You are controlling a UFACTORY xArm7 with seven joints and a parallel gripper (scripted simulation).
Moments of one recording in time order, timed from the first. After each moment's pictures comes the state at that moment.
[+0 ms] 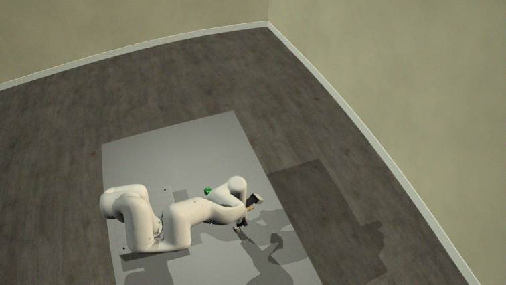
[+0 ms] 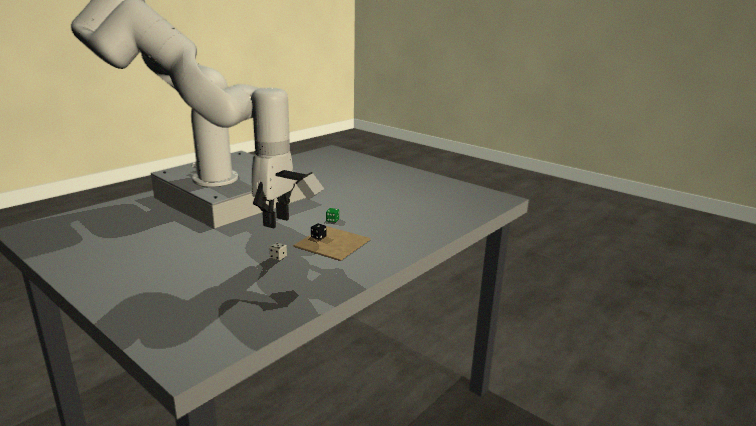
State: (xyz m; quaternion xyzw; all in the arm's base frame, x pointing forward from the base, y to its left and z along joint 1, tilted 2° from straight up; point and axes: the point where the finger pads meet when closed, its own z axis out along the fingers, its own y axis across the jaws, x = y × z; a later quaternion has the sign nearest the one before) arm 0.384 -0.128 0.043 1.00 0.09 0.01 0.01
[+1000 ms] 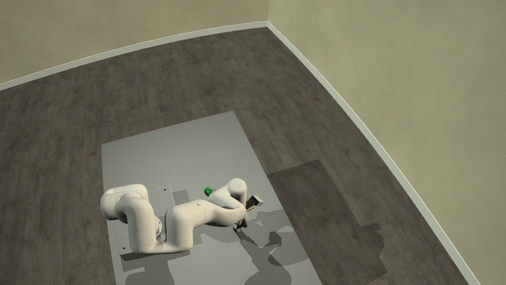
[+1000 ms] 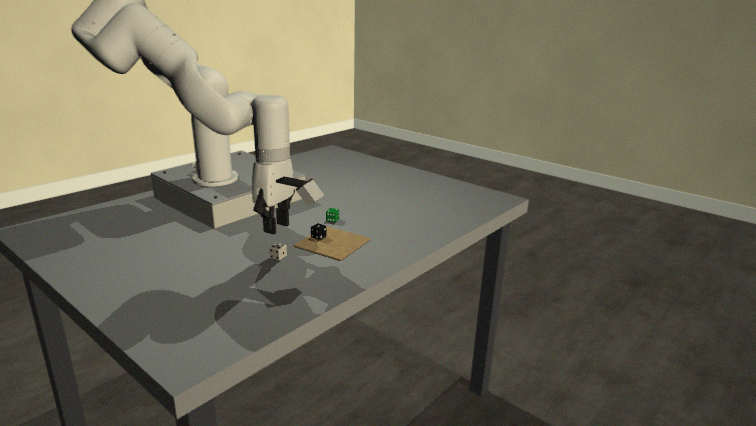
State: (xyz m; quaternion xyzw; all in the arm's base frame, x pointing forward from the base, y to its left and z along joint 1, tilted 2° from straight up) arm 0.385 -0.128 0.028 1.00 0.09 0.01 0.01
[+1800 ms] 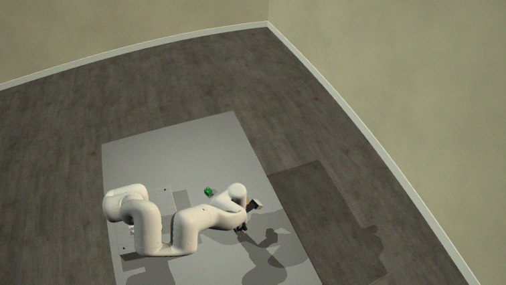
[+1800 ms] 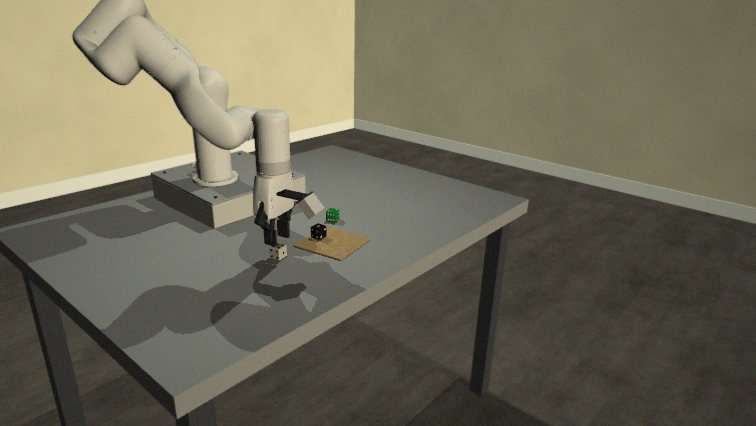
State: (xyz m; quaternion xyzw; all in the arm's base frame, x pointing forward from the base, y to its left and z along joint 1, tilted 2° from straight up) arm 0.386 -0.129 -0.001 1.00 0.09 0.01 0.01
